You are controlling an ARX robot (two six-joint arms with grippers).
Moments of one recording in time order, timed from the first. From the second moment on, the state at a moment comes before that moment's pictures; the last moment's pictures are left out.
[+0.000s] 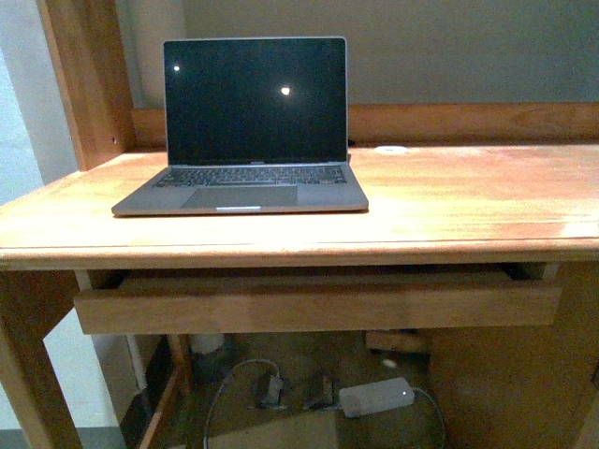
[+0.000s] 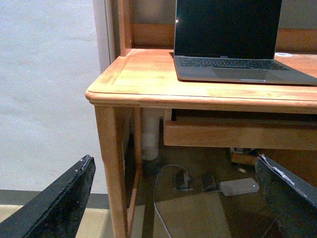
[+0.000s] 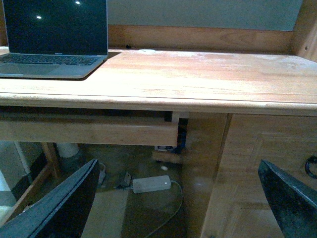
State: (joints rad) left arm 0.00 0.00 0.01 0.00 0.00 0.00; right arm 0.00 0.01 0.02 0.00 0.00 0.00
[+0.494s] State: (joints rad) left arm -0.12 1.32 0.25 1.07 0.04 -0.65; right arm 0.00 0.01 0.02 0.00 0.00 0.00
